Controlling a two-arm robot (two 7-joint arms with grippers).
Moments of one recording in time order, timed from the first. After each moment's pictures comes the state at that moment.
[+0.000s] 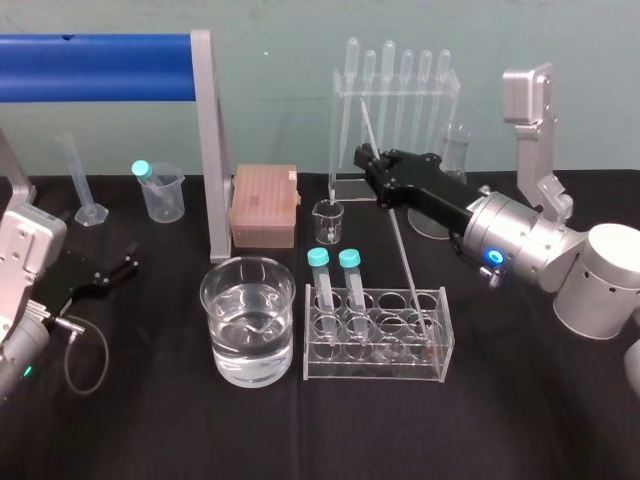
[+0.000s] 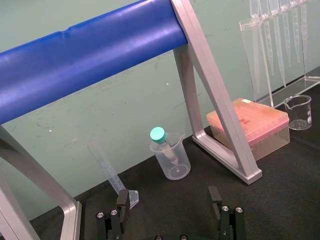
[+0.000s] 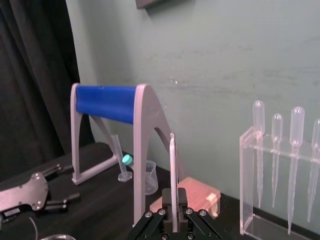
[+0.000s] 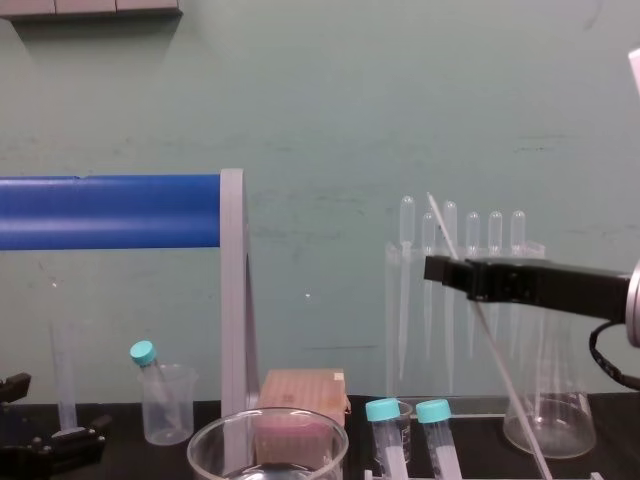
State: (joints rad) left arm -0.20 0.60 0.45 -1.41 -0.25 -0.12 0.03; right arm 0.44 0.39 -0.41 -1.38 0.59 0.11 0.46
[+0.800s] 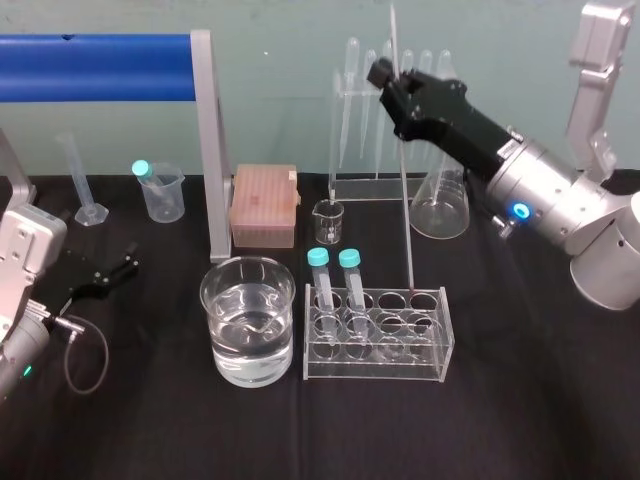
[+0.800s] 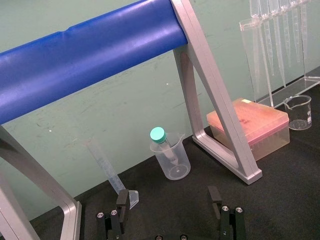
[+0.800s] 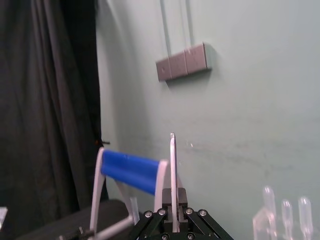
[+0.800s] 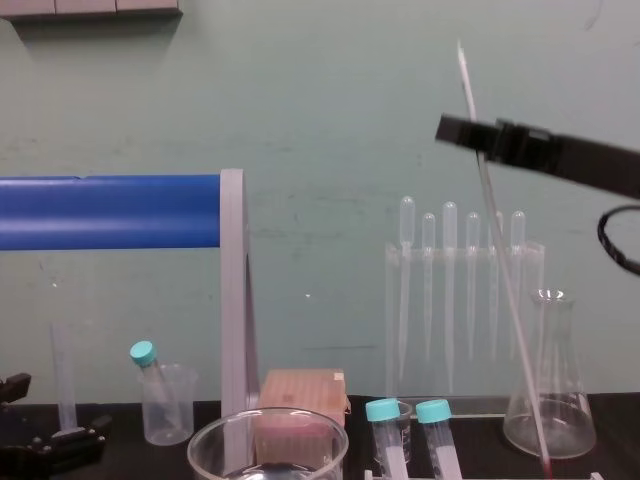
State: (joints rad) left arm -0.20 0.60 0.45 -1.41 -0.25 -0.12 0.03; right arm 0.44 0.40 -0.35 -1.49 0.69 0.00 0.50
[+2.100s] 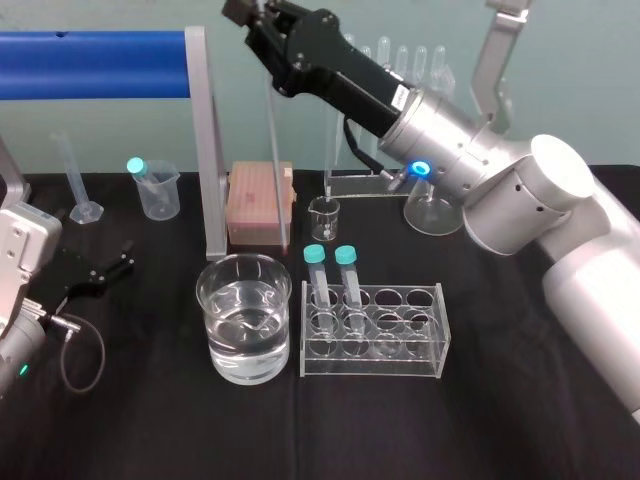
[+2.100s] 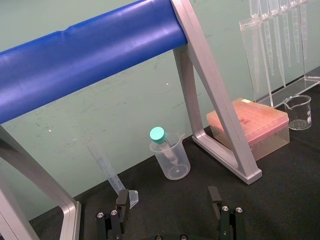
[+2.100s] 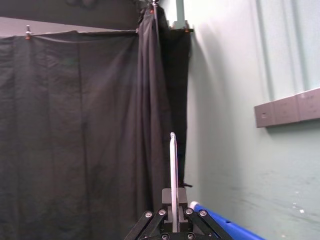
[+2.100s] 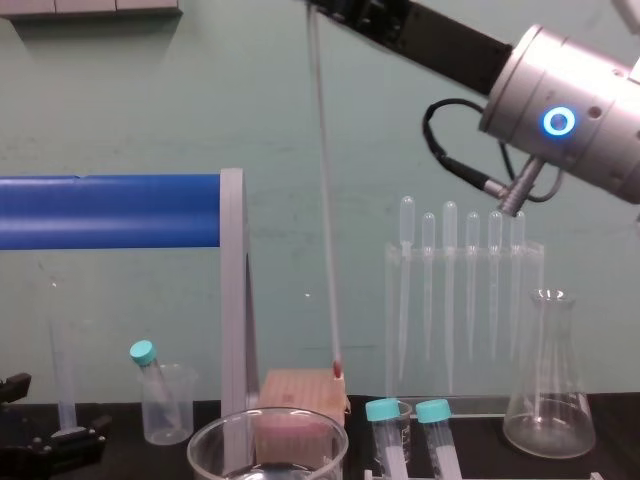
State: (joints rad) left arm -0.20 0.60 0.45 -1.41 -0.25 -0.12 0.03; right arm 0.62 0.26 -0.52 -1.38 0.82 -0.11 0.74
